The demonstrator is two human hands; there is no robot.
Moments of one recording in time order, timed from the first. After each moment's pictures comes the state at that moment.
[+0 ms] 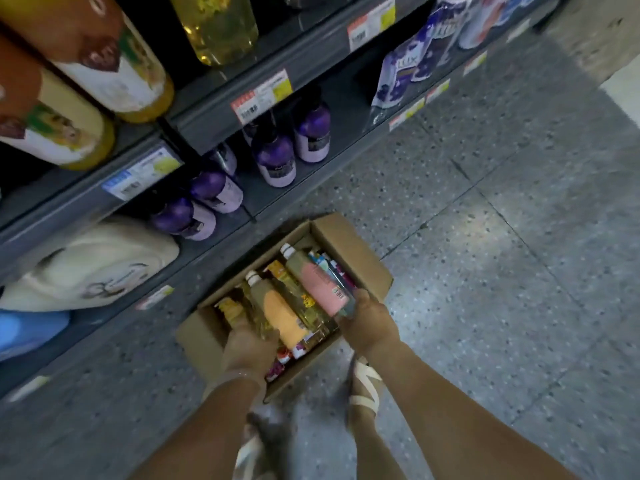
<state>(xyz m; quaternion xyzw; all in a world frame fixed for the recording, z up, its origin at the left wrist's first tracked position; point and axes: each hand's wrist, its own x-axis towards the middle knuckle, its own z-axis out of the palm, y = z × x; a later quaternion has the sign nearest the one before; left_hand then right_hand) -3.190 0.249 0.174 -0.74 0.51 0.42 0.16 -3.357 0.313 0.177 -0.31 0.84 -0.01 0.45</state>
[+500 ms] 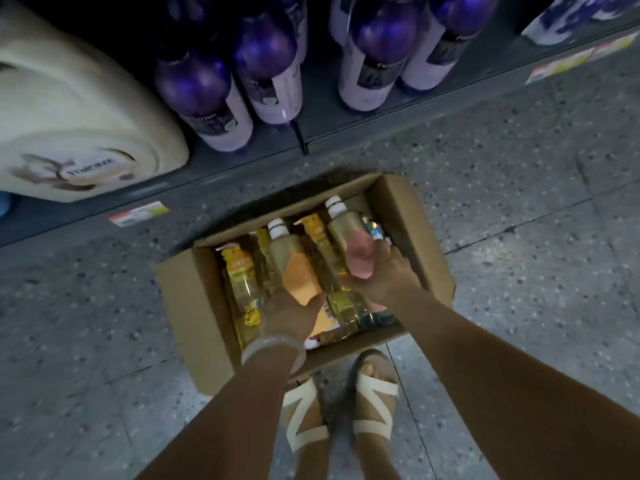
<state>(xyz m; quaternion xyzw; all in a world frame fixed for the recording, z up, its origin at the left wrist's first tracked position) -3.171 0.256 -0.017 -0.77 0.41 0.47 0.13 -3.331 0.245 0.000 -0.38 0.78 0.10 0.48</state>
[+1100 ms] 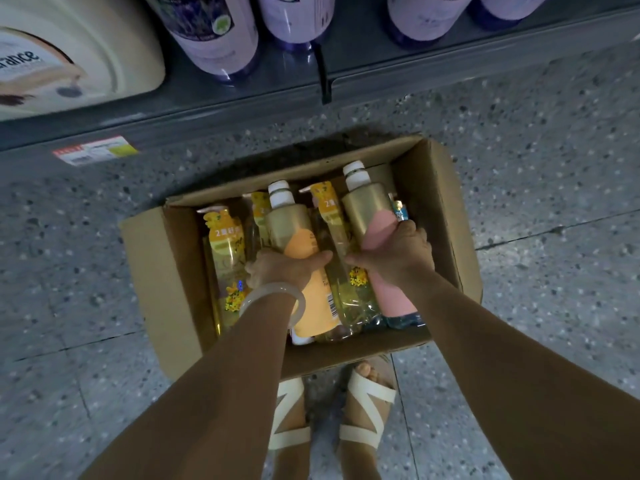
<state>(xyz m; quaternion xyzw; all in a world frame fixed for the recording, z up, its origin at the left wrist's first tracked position) -3.180 0.226 -0.100 -0.84 0.24 0.48 0.11 -3.339 0.229 -0.082 -0.33 0.82 0.09 0.46</state>
